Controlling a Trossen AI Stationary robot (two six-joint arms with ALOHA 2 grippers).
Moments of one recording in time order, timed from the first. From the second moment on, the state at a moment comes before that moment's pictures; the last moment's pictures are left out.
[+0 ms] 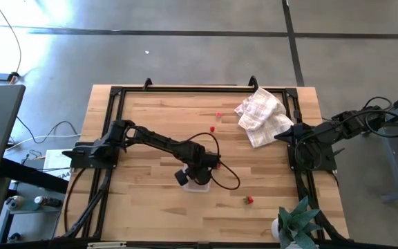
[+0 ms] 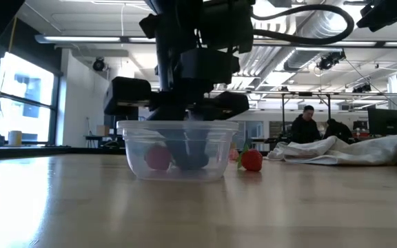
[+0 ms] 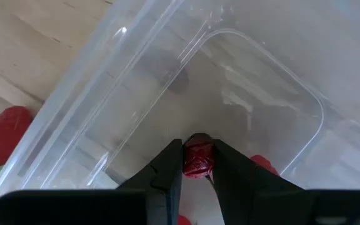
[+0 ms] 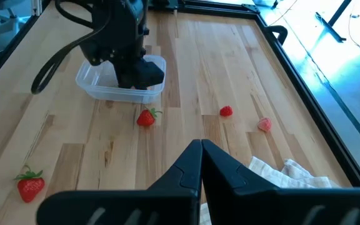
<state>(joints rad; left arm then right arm) -0.03 2.15 1.56 -0.78 0.11 0.85 0.43 0.43 0.80 -0.97 0.48 0.16</state>
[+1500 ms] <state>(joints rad) -0.03 2.19 1.64 -0.84 0.03 0.91 0.43 0.43 0.80 -0.97 0.48 0.16</state>
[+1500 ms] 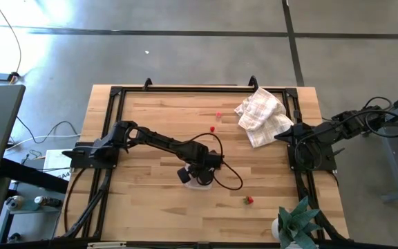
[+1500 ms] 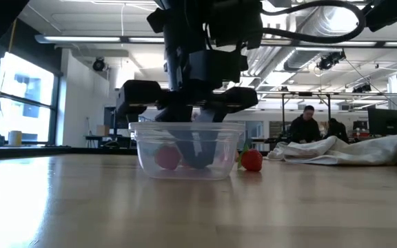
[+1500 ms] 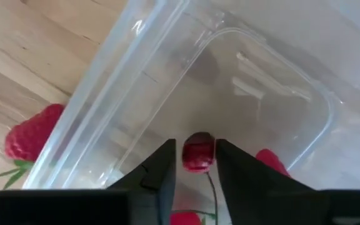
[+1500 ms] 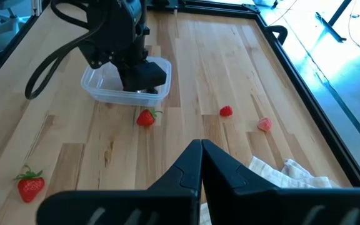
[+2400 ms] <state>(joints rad) -0.07 2.19 1.99 -1.17 -0.02 0.74 0.43 0.43 0.80 -0.97 0.48 0.16</state>
